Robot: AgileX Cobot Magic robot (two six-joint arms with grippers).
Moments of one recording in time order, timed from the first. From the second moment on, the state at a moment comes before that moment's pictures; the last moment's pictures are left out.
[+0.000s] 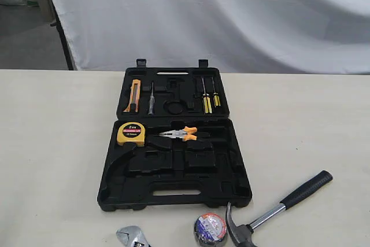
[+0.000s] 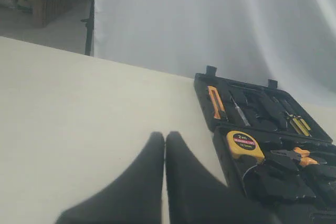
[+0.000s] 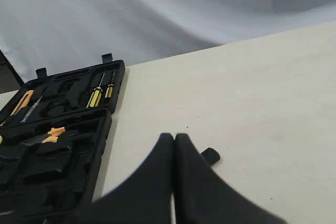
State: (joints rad) left arm 0.13 0.00 -0.01 0.02 0.10 -0.31; right arm 0.20 0.01 0.00 -0.11 0.27 0.37
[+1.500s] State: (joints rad) left arm 0.13 0.00 -0.01 0.02 0.10 -0.31; right arm 0.71 0.75 -0.18 -0.43 -0.04 0.79
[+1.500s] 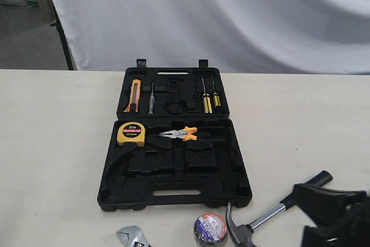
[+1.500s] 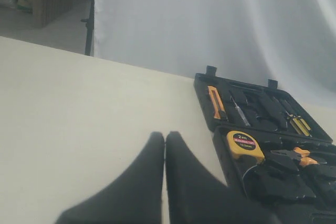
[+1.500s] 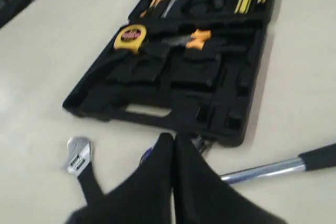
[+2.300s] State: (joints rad) left arm 0.13 0.00 -0.01 0.02 0.10 -0.31; right arm 0.98 1.57 -0.70 -0.43 0.32 0.85
